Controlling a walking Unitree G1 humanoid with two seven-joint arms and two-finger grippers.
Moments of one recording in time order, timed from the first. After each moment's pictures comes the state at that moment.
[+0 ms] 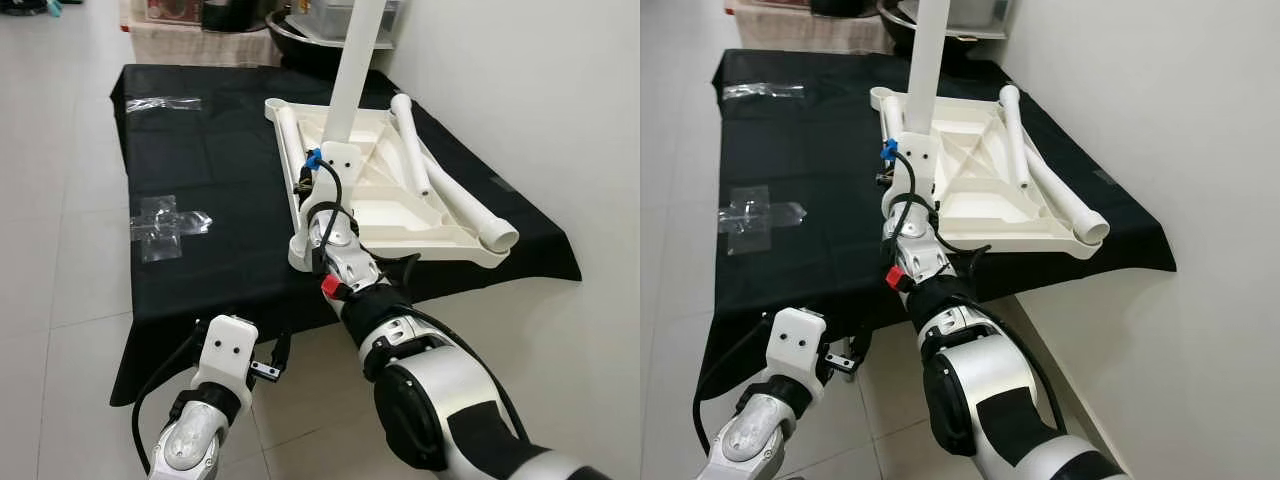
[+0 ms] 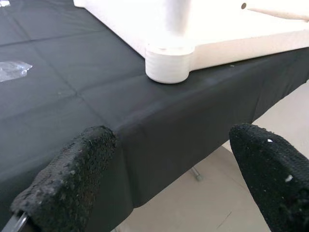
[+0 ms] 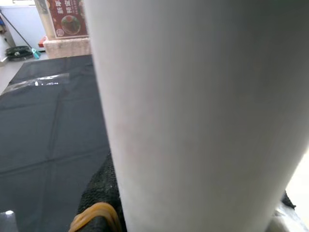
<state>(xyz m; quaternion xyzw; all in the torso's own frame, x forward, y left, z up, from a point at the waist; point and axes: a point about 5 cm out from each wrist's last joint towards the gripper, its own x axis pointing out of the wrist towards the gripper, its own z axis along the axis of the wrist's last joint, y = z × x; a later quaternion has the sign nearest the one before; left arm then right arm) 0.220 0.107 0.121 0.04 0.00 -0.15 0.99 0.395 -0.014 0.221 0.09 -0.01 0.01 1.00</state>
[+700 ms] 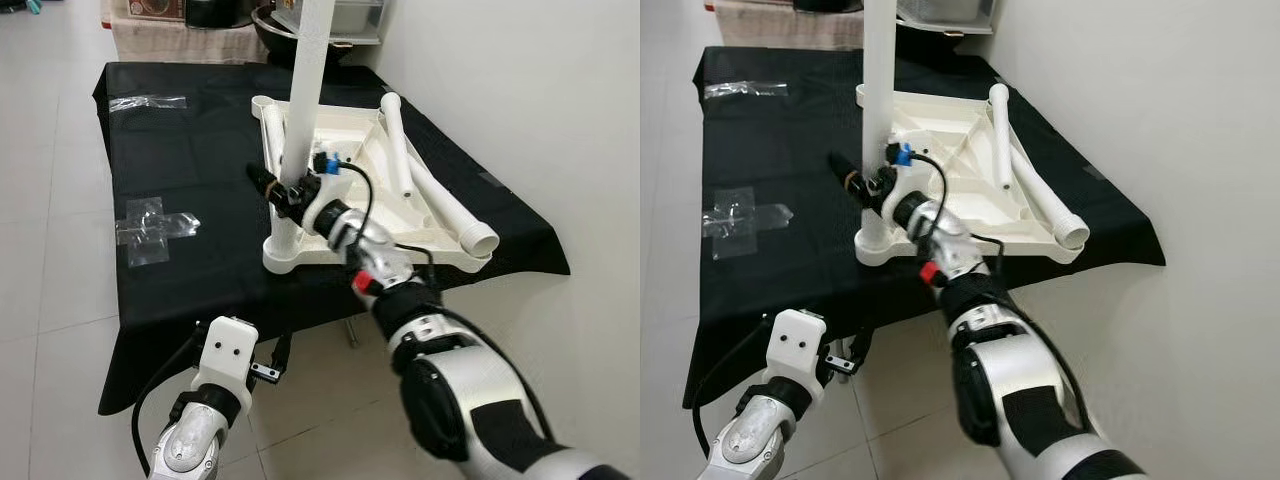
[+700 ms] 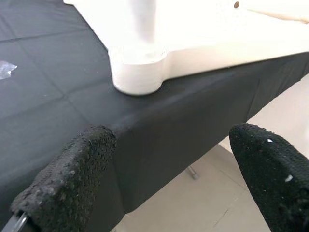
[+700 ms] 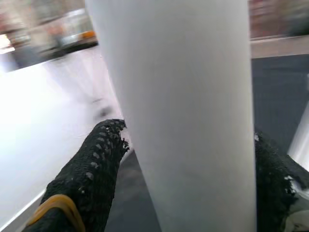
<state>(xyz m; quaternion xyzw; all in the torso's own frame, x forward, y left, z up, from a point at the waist) 0.219 0.108 0.120 0.04 0.00 -0.15 0.99 0.386 -0.027 0.226 0.13 -0.06 0.47 0.87</state>
